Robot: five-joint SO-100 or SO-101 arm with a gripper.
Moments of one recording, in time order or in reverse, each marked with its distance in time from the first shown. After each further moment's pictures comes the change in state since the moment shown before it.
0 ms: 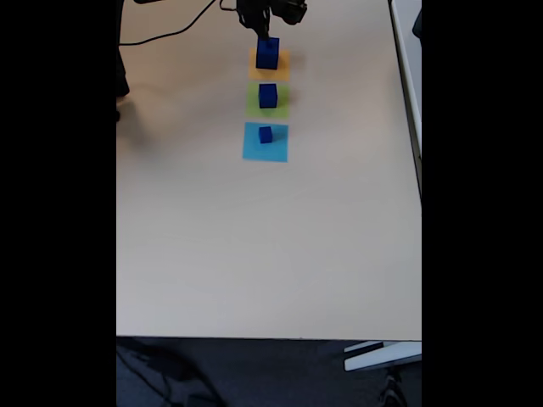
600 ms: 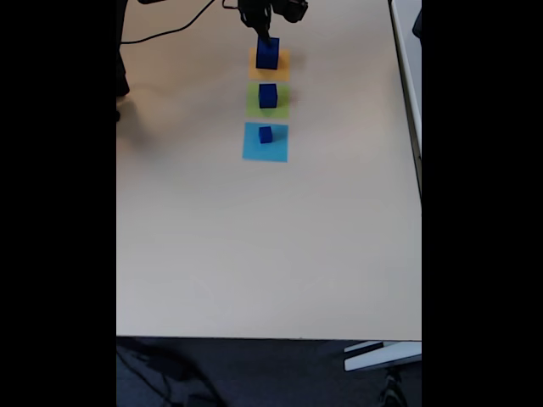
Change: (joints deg) arm -1.3 -2.8 -4.4 1.7 0.4
